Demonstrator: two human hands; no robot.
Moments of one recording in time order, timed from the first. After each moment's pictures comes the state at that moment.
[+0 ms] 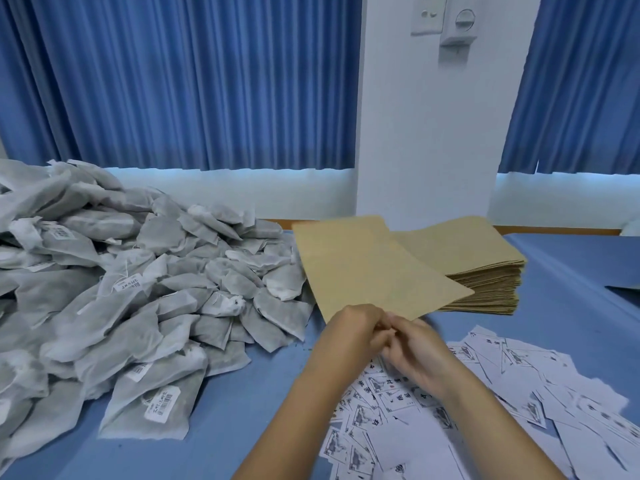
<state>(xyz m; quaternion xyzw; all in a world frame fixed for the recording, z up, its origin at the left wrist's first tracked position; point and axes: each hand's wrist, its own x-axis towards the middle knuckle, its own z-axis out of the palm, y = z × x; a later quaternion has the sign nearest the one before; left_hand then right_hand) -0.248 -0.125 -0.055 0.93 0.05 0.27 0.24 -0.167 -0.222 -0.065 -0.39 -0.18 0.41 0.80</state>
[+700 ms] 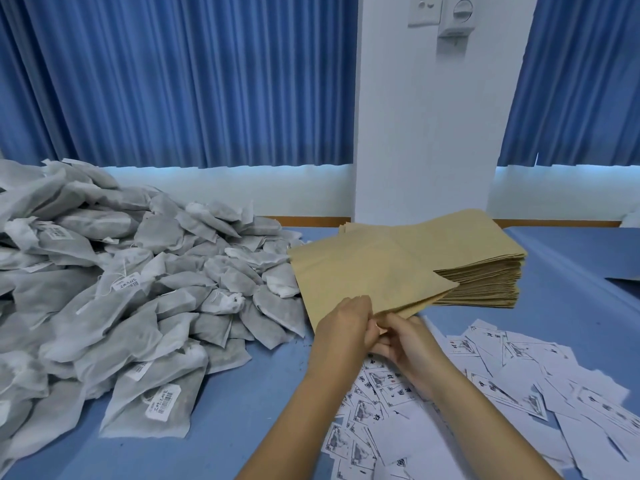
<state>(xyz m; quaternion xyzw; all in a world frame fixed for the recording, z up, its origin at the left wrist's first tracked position) -0.250 -0.127 -0.069 0.92 0.15 0.33 0.18 -0.166 -0.213 -0.078 -0.52 -0.22 0.33 0.76</state>
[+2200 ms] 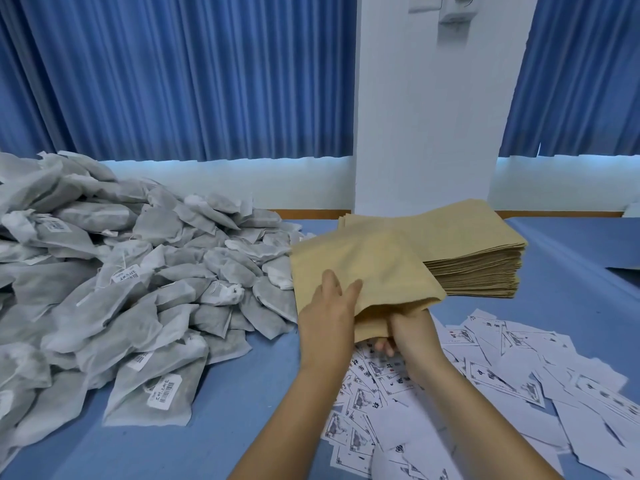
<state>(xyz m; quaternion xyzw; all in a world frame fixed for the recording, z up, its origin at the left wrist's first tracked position) -0.264 -0.133 -0.058 0.89 0.23 0.40 0.03 -0.174 -0.213 -0.076 -0.73 -0.17 0.18 0.63</state>
